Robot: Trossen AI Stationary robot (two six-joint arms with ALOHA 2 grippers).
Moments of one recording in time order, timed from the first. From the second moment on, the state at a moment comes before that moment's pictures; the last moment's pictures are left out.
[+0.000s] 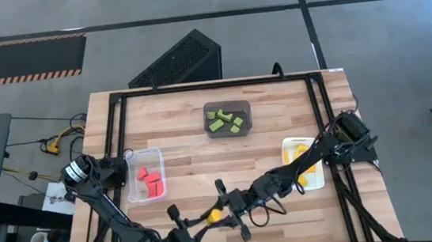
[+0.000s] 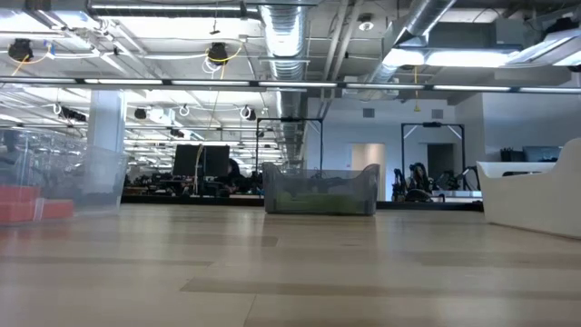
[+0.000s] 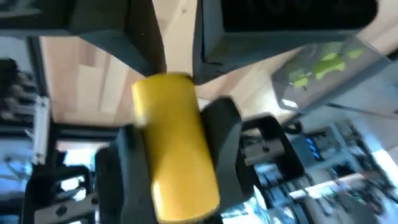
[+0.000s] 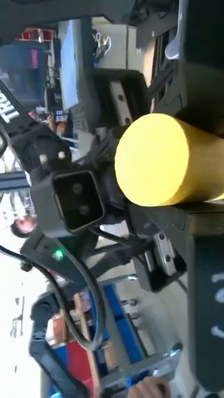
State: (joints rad) left arm -0.90 1.90 1.45 -0.36 -1.32 -0.68; right arm 0.45 1.90 1.20 0.83 0.08 0.14
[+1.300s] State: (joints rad) left arm -1.15 1.76 1.43 -1.16 -0.39 -1.87; right arm 0.50 1.05 0.66 -0.92 0.26 1.21
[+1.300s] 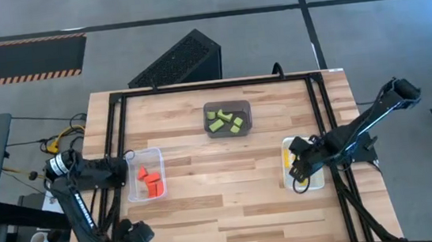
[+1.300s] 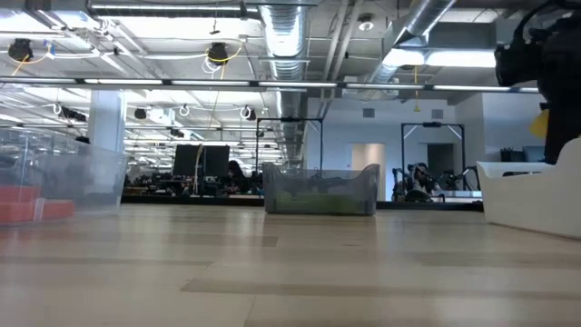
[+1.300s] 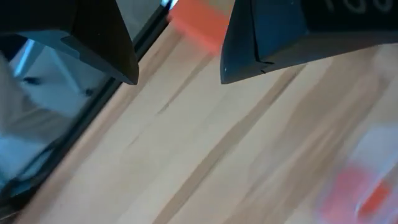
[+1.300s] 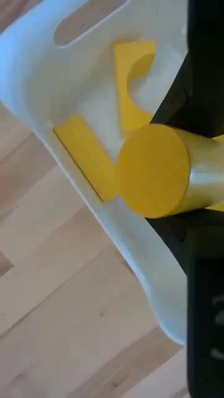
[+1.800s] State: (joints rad) left arm -1.16 1.76 1.34 -1.01 -0.08 -2.13; right arm 0.48 0.98 0.63 -0.90 0.21 1.23
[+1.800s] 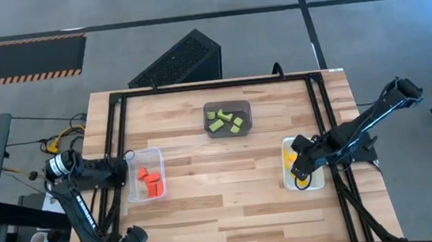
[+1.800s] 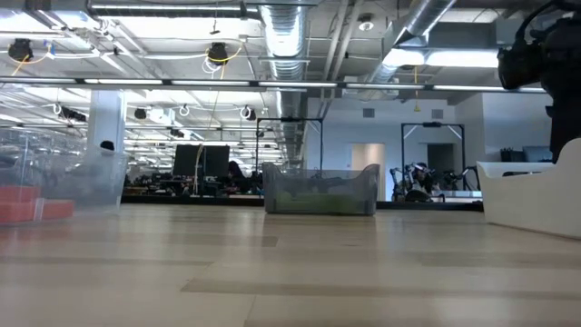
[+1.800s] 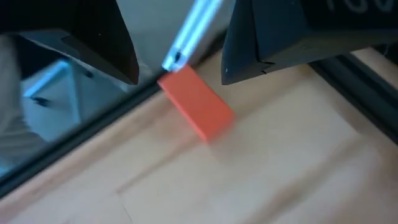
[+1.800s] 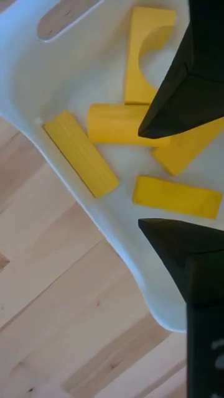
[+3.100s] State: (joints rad) left arm -1.12 1.97 1.34 -0.92 -0.01 -2.29; right arm 0.52 0.98 0.63 -0.76 0.21 1.15
